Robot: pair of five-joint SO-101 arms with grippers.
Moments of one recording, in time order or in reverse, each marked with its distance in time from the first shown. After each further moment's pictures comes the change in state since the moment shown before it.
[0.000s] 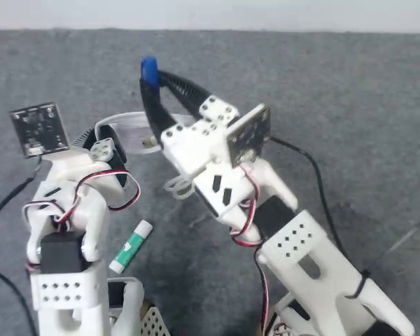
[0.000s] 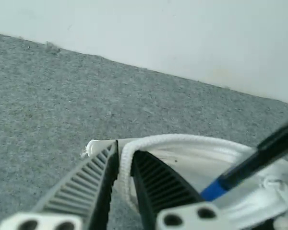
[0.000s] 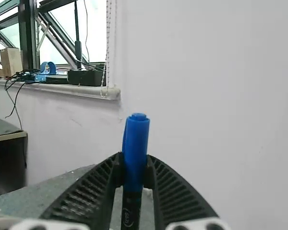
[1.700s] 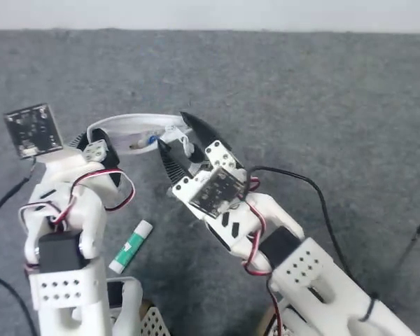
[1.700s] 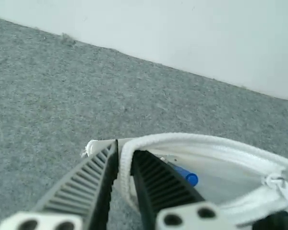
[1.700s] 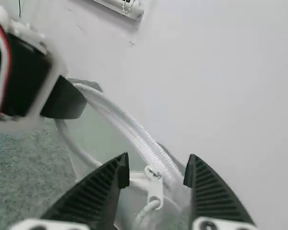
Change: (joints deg) left arm -3.2 0.0 1.6 0.0 0.0; right arm -1.6 -15.6 19.3 8.9 20.9
